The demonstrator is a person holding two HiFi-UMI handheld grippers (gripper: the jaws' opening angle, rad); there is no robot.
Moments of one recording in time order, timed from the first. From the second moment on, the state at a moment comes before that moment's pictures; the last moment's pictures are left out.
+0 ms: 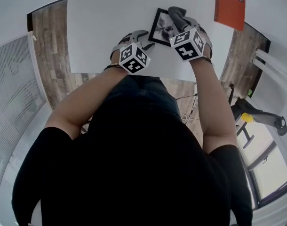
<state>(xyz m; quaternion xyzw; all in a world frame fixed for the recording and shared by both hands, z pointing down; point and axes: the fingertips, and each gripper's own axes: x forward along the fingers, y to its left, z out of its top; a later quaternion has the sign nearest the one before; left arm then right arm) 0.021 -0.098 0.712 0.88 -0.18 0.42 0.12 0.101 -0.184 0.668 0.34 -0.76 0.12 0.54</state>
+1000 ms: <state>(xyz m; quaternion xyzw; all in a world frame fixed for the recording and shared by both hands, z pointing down) 0.021 -0.097 0.714 0.87 -0.21 0.42 0.13 0.073 -0.083 0.681 0.28 -0.77 0.19 0.53</state>
